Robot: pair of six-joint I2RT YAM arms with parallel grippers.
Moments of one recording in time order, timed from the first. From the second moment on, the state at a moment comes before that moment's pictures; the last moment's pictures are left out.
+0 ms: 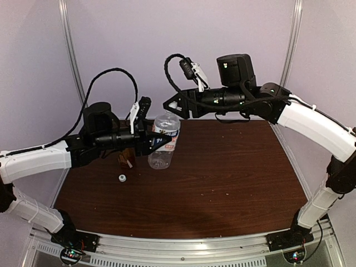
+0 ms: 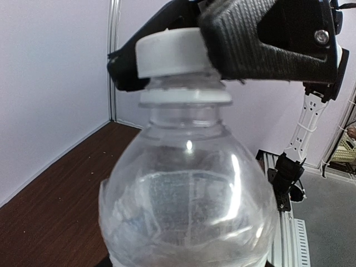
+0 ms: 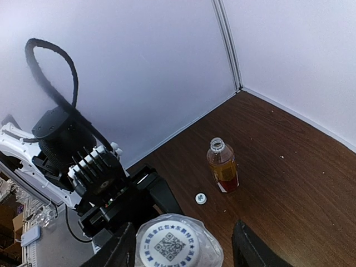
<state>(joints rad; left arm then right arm) -0.81 1.27 0.94 0.23 0.50 -0.06 0.95 1.61 1.78 -0.46 -0.19 0.29</state>
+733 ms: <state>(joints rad) -0.81 1.27 0.94 0.21 0.47 -0.05 0.95 1.61 1.78 -0.44 -0.23 0.27</state>
